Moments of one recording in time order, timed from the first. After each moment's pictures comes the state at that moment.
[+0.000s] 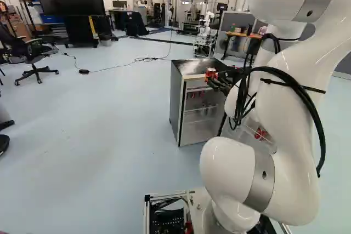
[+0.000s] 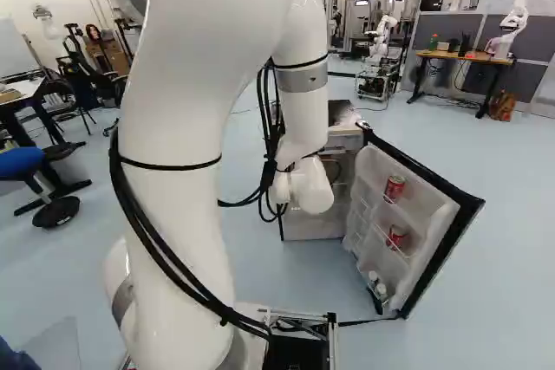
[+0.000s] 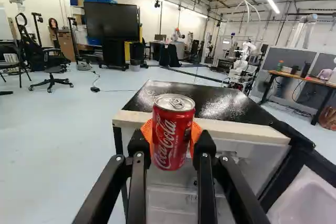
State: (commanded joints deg) arm -34.4 -22.0 -30.6 -44.8 81.3 0.0
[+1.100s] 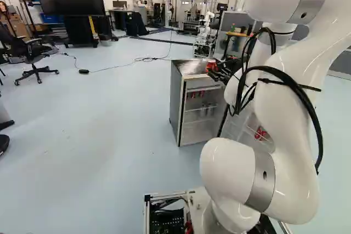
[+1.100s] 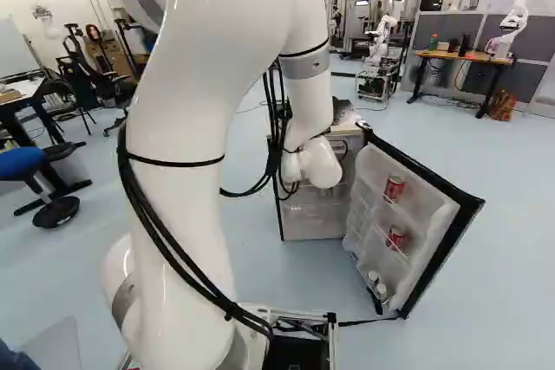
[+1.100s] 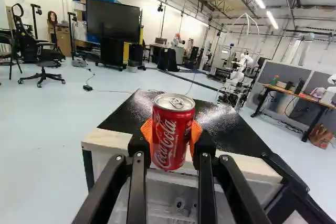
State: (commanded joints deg) arm -31.9 -25.1 -40.9 -43.0 76.9 0.0
